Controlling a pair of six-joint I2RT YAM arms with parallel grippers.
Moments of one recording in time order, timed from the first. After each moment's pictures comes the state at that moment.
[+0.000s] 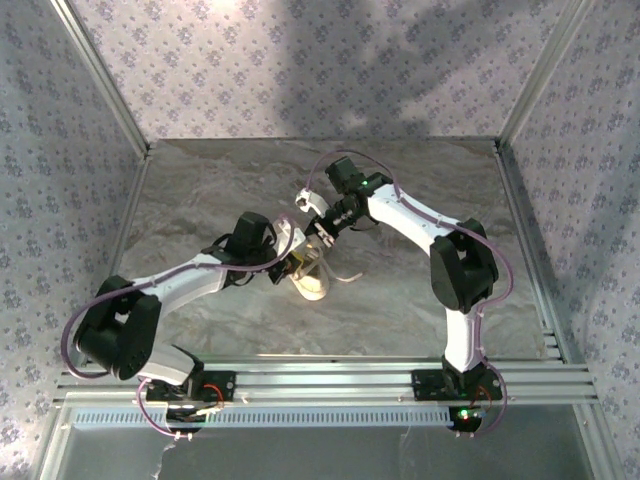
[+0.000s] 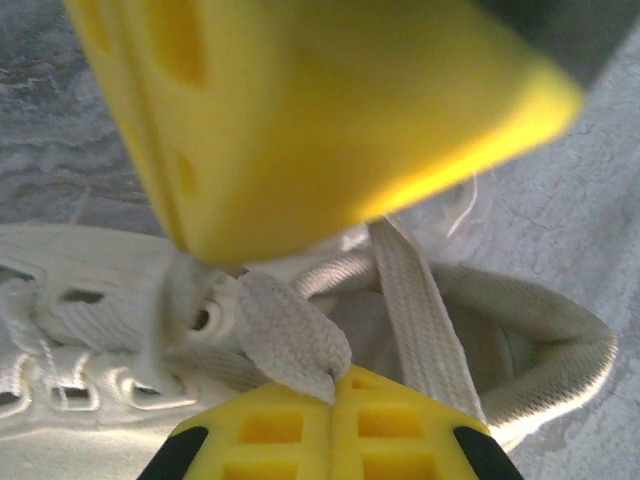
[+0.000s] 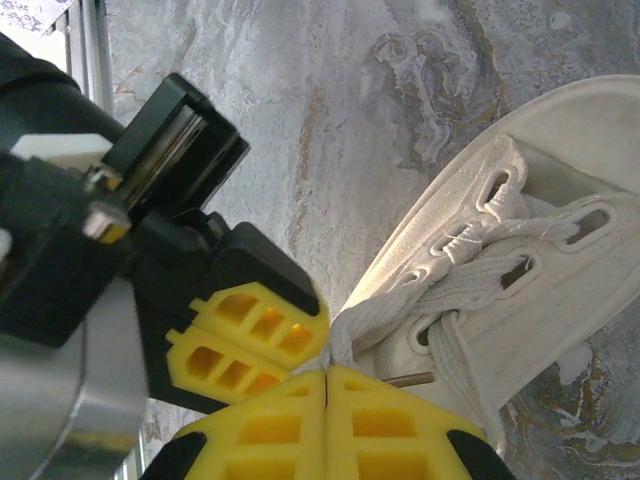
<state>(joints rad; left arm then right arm) -0.56 1.43 0.74 -0.10 0.41 0.28 0.59 1.95 1.62 -0.80 -0.75 -0.35</state>
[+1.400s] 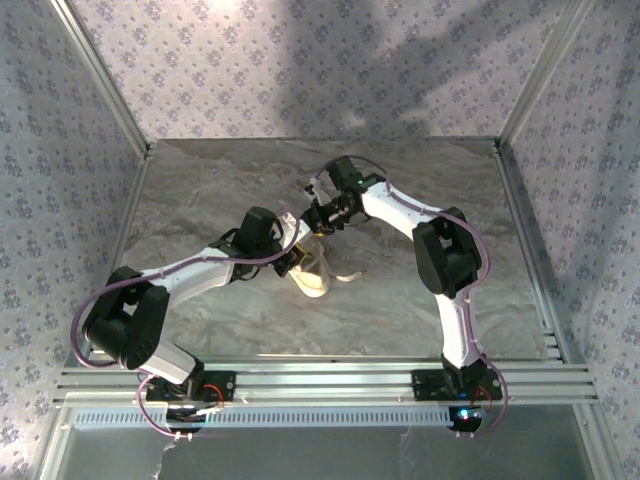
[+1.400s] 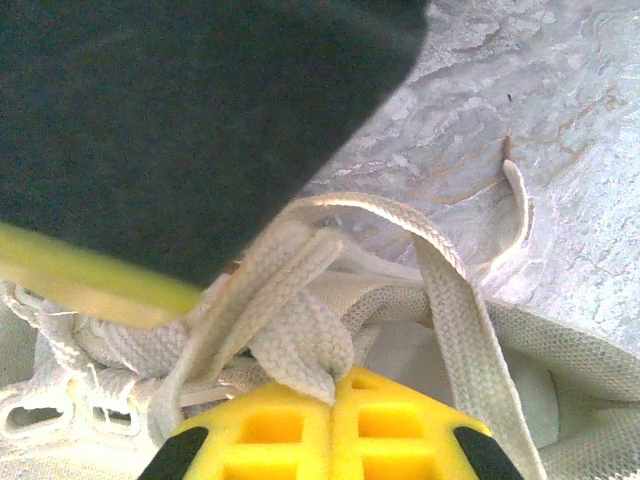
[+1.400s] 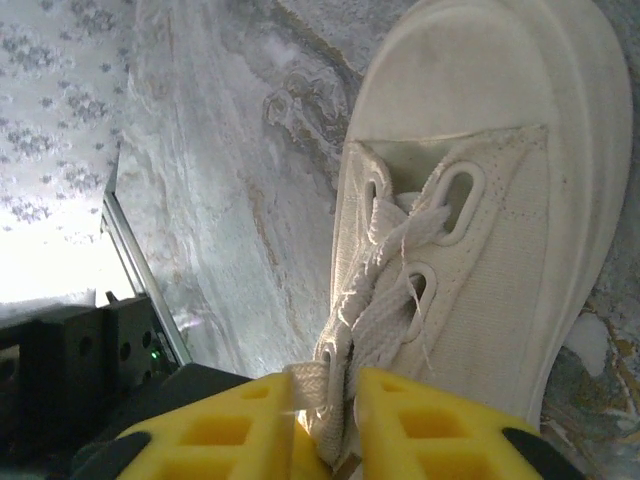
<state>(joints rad) -0.58 1.50 0.80 -0.08 0.32 0.22 0.55 2.11 1.67 -0.65 -0.80 0.28</state>
